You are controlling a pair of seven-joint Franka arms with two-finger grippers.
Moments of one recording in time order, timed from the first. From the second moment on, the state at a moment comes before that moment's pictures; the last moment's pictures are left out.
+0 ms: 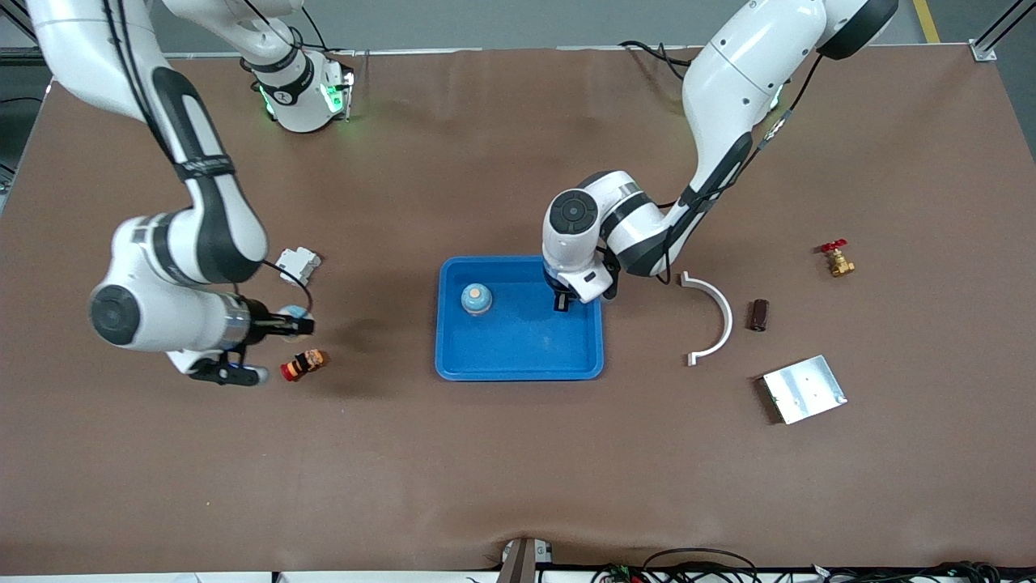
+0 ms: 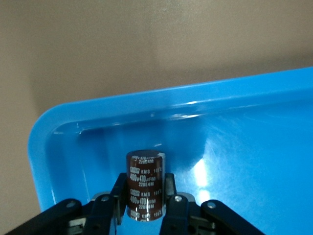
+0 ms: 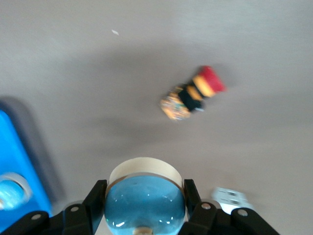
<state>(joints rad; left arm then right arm) -0.37 0.72 -0.41 -1.75 0.40 2.38 -2.41 0.13 0.53 0.04 -1.62 0.17 1.93 0.26</state>
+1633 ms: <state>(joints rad) -0.37 0.68 -0.40 -1.62 0.42 2.32 -2.08 0.42 0.82 0.16 -1.40 0.17 2.20 0.83</state>
